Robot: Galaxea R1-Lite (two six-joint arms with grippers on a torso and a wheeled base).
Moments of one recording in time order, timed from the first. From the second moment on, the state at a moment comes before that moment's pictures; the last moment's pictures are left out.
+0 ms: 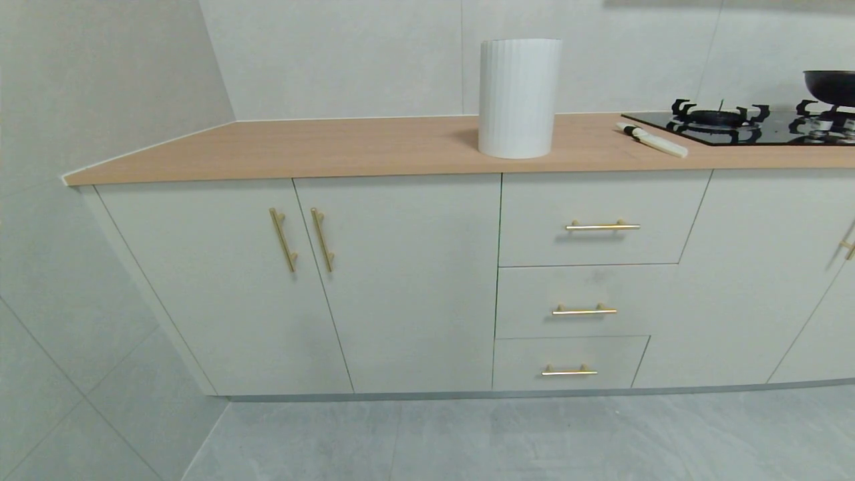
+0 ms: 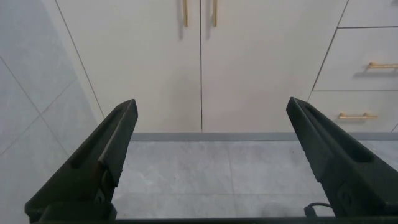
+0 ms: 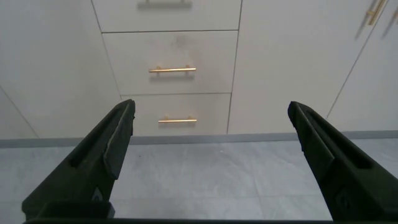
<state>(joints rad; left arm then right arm) 0.00 0.00 0.00 0.00 0.01 0.00 0.00 0.00 0.00 0.00 -0.02 0.00</state>
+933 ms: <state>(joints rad) 0.00 0.00 0.00 0.00 0.01 0.00 0.00 0.00 0.00 0.01 -0.02 0.01</state>
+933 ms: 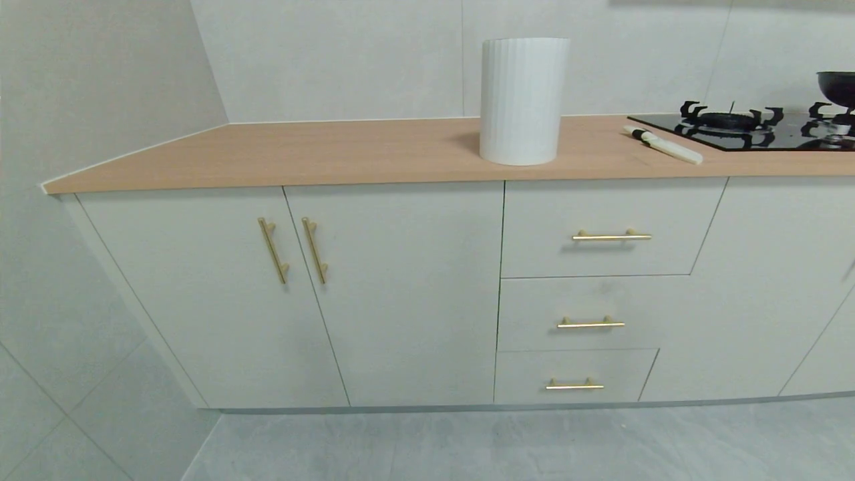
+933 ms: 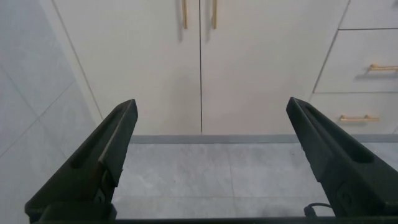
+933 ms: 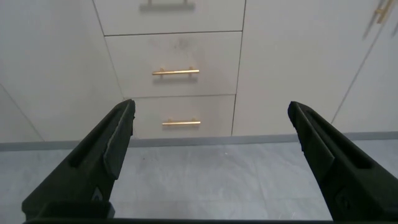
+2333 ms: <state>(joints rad) 0.00 0.00 0.00 0.00 0.01 0.00 0.00 0.00 0.00 0.01 -0.02 0.02</state>
